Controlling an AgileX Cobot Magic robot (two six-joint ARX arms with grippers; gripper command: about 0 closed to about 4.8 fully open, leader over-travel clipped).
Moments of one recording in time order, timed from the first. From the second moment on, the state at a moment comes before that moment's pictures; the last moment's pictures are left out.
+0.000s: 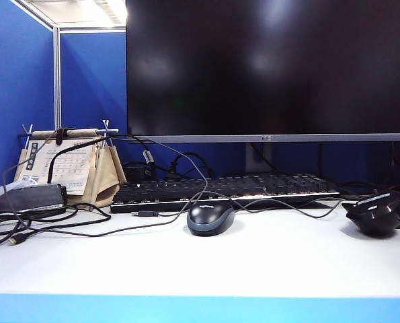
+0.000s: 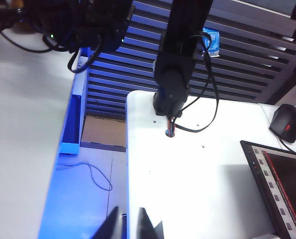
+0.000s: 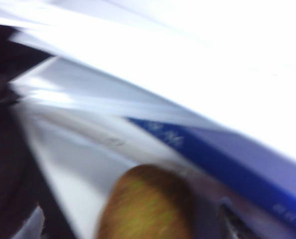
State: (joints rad) left arm -0.83 1.18 1.00 -0.49 0.83 0.31; right arm -0.23 1.64 0.25 1.10 0.69 0.34
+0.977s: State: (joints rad) left arm -0.83 1.18 1.00 -0.48 0.81 0.30; right arm -0.33 1.82 0.41 1.01 0.44 0.46
